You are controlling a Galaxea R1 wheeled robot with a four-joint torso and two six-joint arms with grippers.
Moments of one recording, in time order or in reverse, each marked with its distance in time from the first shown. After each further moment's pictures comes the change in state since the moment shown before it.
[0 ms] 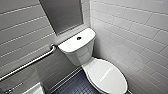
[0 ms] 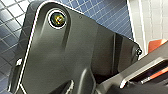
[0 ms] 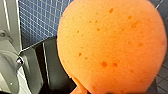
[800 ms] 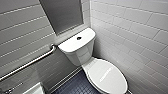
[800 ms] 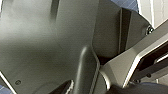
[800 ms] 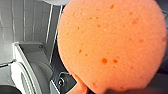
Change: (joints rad) left arm 0.096 0.214 -0.259 0.093 -0.016 0.008; right arm 0.310 -0.138 0.536 0.000 -0.295 0.001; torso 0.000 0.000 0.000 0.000
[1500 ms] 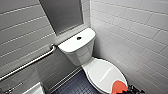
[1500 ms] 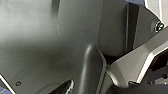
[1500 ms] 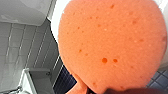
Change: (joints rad) left arm 0.005 0.073 -0.116 0.003 -0.001 0.014; right arm 0.311 -0.092 0.319 0.102 -0.336 0.005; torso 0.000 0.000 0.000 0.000
